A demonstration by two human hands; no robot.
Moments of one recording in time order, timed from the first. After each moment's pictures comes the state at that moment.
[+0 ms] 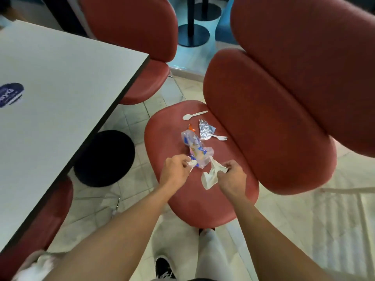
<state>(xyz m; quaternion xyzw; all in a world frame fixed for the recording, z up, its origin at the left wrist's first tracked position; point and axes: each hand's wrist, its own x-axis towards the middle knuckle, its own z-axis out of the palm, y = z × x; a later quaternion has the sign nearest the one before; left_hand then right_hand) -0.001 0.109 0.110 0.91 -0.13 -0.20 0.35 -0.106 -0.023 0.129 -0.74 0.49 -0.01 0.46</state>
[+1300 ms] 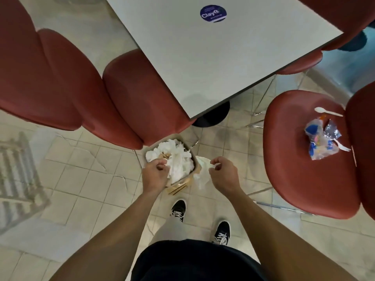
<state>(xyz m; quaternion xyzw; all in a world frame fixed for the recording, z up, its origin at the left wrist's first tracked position) -0.196 0.620 0.105 0.81 0.34 -0.04 0.47 -0.171 0.421 0.146 -0.86 0.17 0.20 0.43</state>
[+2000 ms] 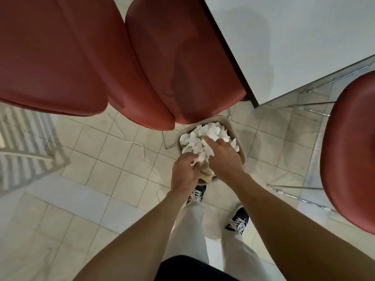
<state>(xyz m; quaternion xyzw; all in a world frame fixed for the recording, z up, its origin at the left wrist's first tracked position) -0.194 0.674 0.018 0.85 0.26 -0.10 0.44 -0.118 0.563 0.047 -0.93 -0.14 0.29 0.17</state>
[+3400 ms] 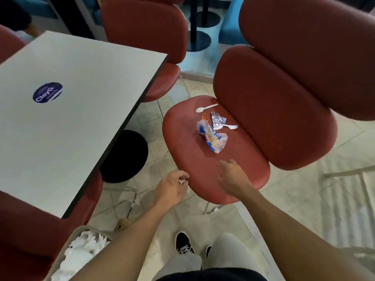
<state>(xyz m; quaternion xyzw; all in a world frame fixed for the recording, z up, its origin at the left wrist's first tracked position) -0.077 0.272 0.137 0.91 -0.18 -0.23 0.30 -0.157 0.085 0.159 -0.90 0.28 0.13 0.29</state>
